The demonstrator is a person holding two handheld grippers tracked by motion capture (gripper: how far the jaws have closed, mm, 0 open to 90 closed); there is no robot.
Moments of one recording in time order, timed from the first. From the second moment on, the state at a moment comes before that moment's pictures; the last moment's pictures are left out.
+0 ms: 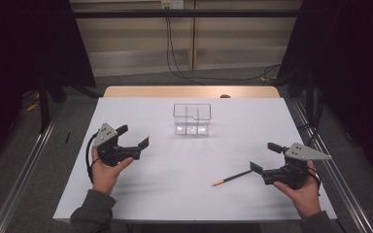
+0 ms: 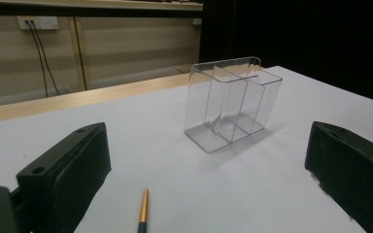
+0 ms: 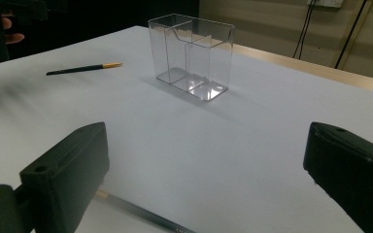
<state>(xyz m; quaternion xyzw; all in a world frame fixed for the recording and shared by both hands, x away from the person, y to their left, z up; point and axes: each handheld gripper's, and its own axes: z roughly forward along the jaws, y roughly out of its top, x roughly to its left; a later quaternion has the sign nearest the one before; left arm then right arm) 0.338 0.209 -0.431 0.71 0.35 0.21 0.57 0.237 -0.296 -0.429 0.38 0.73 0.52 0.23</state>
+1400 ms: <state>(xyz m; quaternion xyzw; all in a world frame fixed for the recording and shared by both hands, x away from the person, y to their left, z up) 0.381 0.204 -0.443 0.68 0.39 0.22 0.58 0.252 -0.284 -0.431 0.36 0.74 0.53 0.22</state>
